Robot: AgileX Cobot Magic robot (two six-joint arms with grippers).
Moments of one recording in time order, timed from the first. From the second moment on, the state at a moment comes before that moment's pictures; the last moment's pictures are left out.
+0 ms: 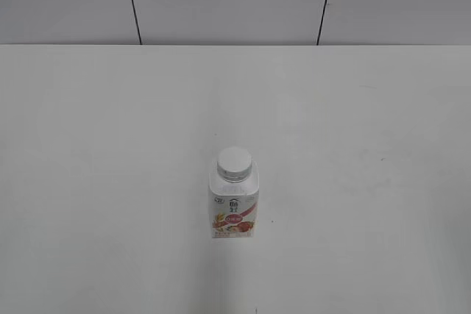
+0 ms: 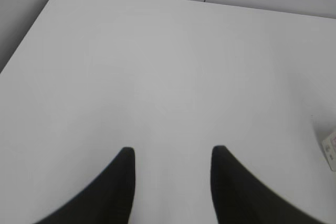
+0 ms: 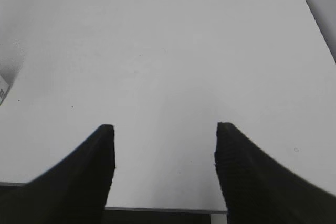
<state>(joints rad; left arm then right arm) -0.05 -0.01 -0.52 0.13 1.06 -0.22 0.08 -0.01 -0.51 0.03 1.09 -0.09</state>
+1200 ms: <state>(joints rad) -0.07 0.87 -0.56 0.10 -0.03 0.03 0.08 -0.01 -0.51 0.03 1.09 -0.09</state>
